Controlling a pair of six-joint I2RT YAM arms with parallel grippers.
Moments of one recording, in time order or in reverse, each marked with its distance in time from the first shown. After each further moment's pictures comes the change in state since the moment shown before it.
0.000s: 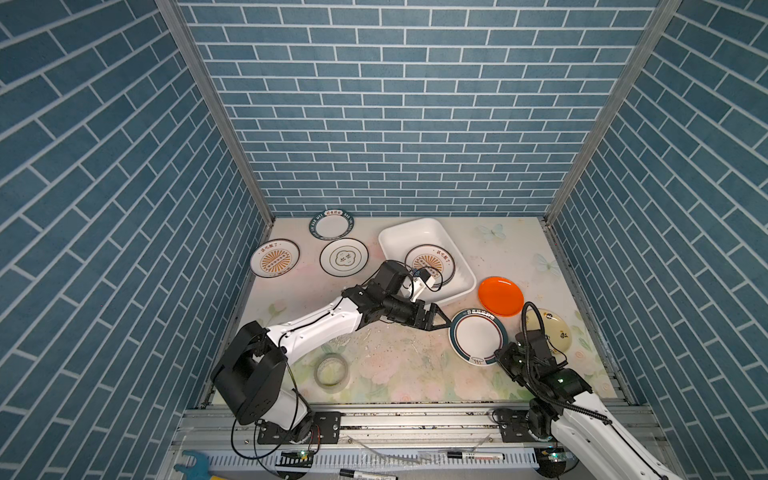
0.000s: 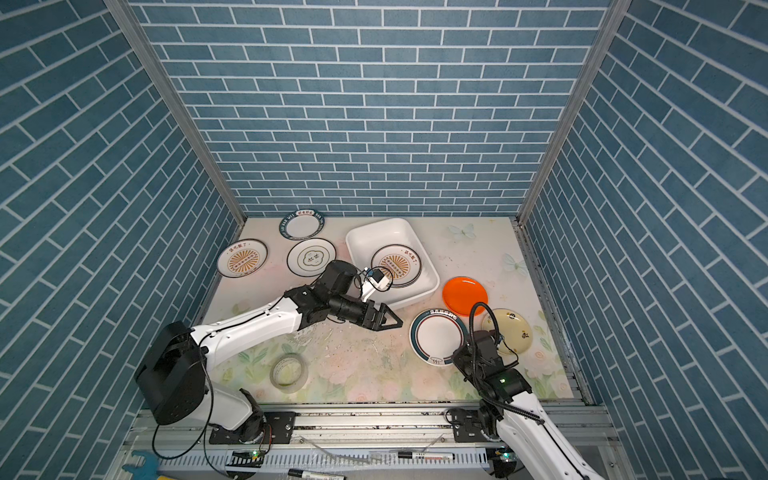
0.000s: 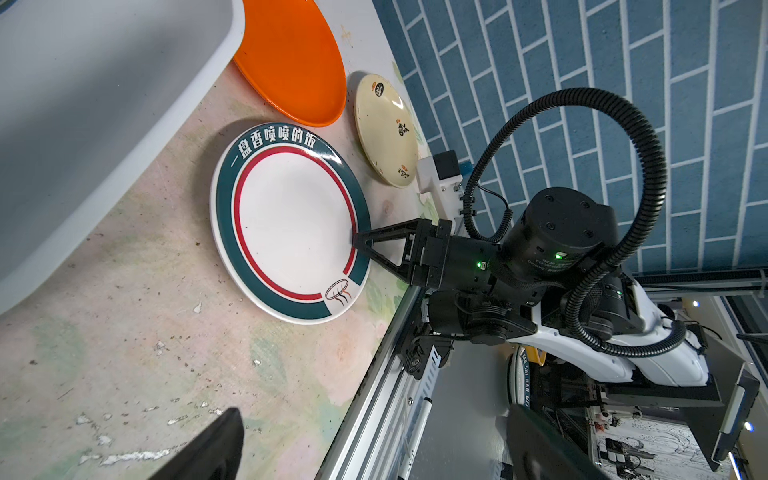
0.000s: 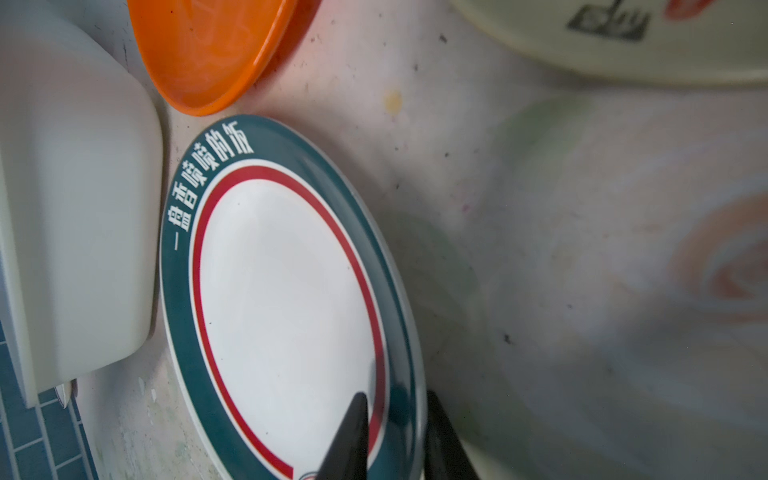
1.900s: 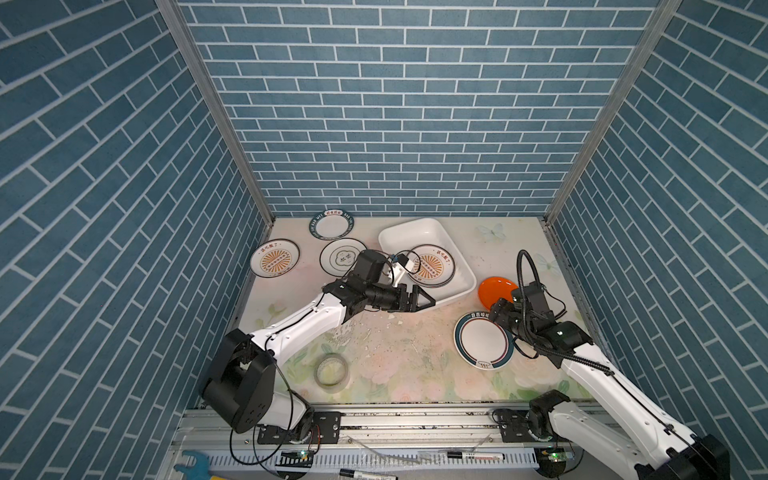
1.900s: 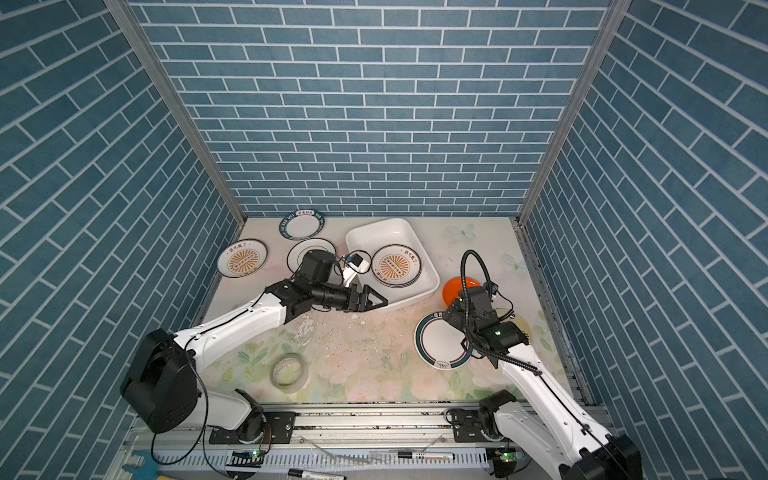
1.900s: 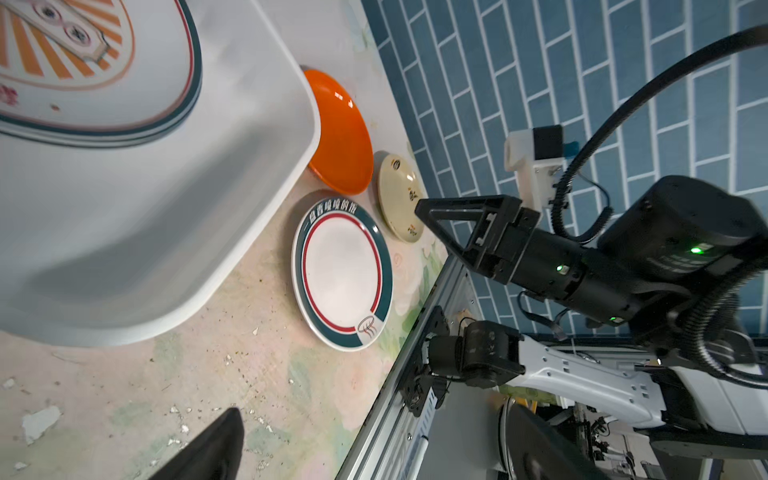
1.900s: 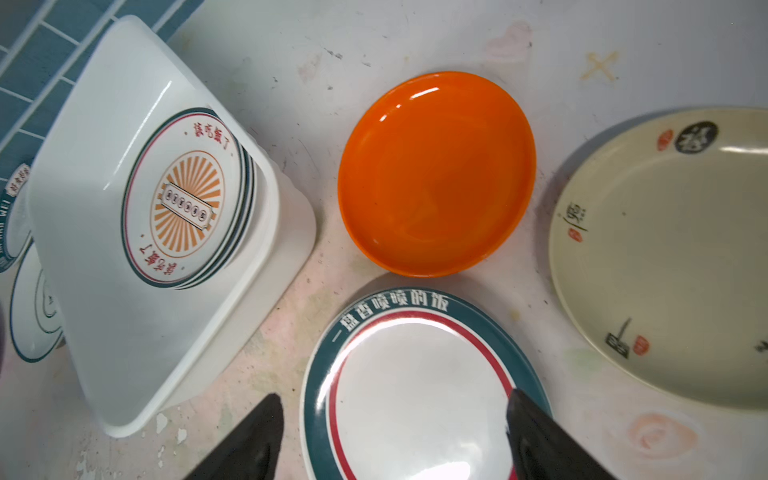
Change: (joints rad) left arm 0.120 -0.042 -0.026 0.016 0.011 -0.035; right arm 0.023 0.347 0.472 -0.111 0.220 -0.303
